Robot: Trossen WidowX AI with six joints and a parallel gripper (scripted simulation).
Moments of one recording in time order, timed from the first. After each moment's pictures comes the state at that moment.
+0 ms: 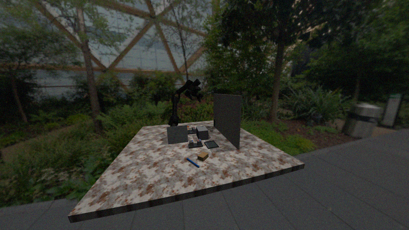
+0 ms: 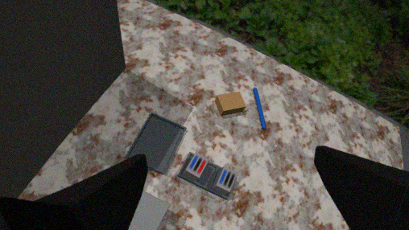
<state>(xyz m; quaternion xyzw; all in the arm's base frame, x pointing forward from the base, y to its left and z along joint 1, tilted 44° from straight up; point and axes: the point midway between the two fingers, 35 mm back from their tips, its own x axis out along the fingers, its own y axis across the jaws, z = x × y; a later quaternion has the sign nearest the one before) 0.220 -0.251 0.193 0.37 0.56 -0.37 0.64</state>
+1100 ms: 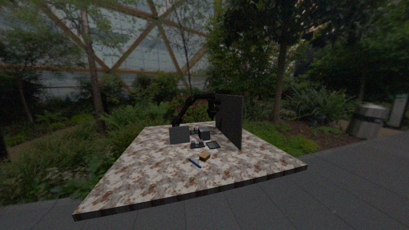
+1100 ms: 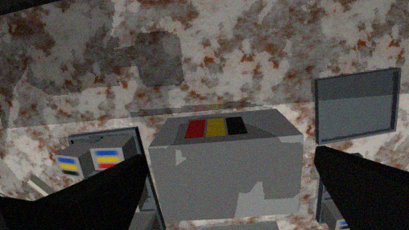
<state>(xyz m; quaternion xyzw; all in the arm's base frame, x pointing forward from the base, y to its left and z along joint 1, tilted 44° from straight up) 0.375 -0.084 0.099 0.29 0.65 0.23 0.66</state>
